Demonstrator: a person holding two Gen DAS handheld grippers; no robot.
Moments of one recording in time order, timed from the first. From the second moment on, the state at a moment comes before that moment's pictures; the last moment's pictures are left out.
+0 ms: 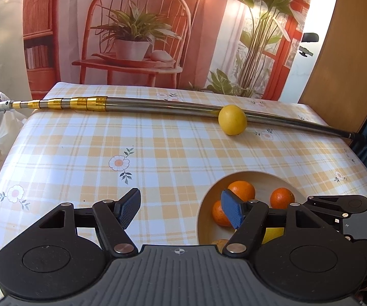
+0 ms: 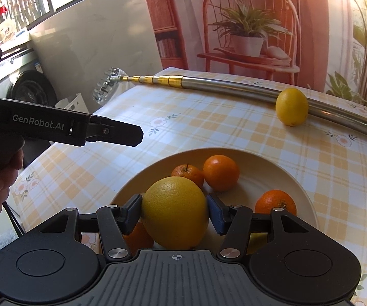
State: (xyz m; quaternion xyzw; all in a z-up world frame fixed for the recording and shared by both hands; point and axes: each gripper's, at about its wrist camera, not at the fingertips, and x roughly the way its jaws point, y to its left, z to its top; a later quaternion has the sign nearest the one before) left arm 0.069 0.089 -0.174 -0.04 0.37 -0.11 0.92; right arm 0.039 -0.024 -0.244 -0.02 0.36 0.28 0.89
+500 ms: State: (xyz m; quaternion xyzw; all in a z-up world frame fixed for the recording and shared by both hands) left arm 0.066 0.094 -0.173 -0.05 0.37 -0.10 0.92; right arm 0.035 -0.043 -0.225 0.01 0.32 0.24 0.91
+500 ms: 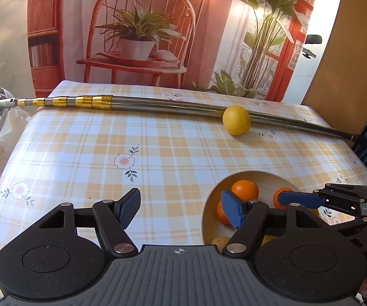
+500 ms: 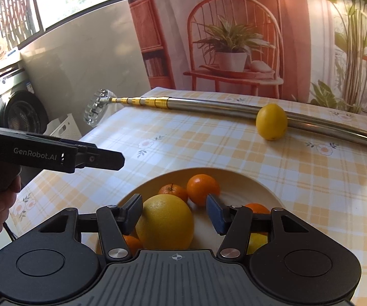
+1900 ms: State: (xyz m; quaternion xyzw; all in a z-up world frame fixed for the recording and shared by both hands) left arm 0.130 0.117 -0.171 -0.06 0.35 -0.02 0.93; right arm 0.211 -0.079 -0.240 -0.03 0.30 0.15 0.94
